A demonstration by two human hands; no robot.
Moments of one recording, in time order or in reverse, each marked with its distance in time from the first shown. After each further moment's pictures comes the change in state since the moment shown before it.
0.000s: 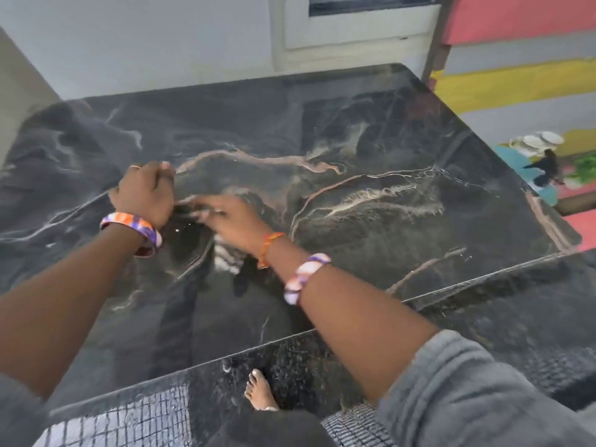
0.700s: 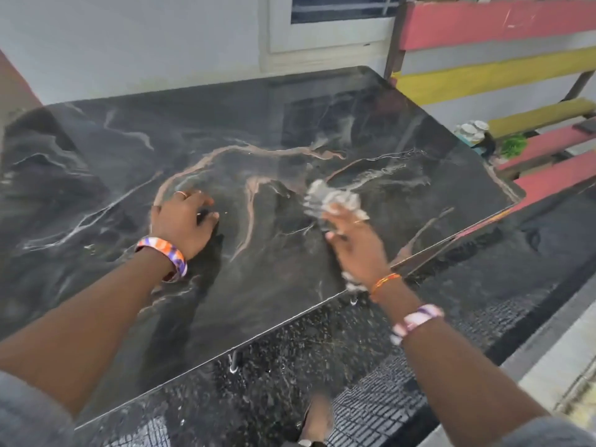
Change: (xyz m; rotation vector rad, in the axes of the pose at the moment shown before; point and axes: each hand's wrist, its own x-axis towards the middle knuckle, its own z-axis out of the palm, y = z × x) left_hand -0.025 -0.062 -0.008 0.029 -0.250 0.375; right_hand -0.129 0.030 -0.016 -0.533 0.518 0.262
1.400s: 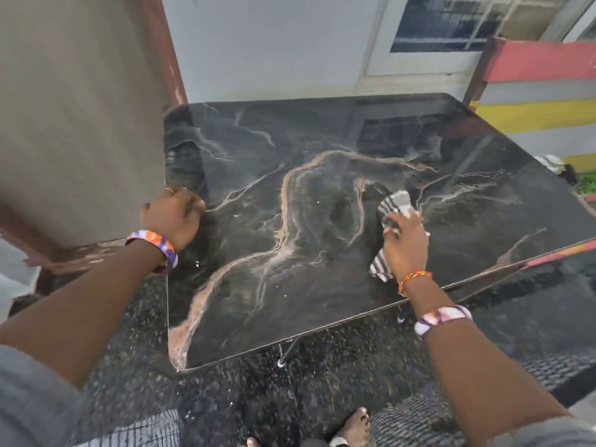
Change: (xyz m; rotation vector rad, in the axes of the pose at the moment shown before) left_hand -0.063 -0.180 -0.096 0.041 0.146 -0.182; right_hand -0.012 -0.112 0.074 0.074 0.270 0.302
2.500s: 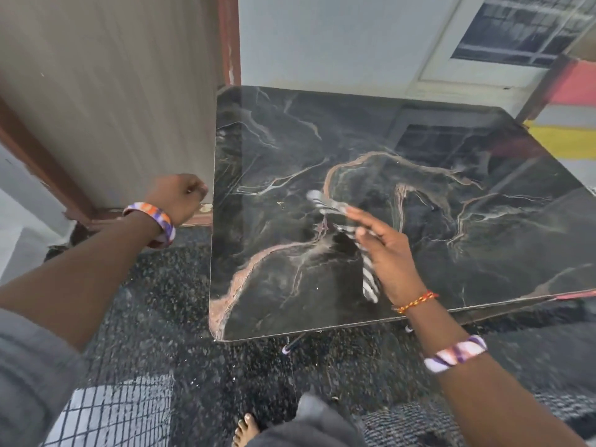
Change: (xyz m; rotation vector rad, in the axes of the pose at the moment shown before) left_hand -0.006 -0.051 -0.034 -0.174 -0.108 -0.167; right_hand -0.069 -0.077 0.008 0.648 -0.595 -0.244
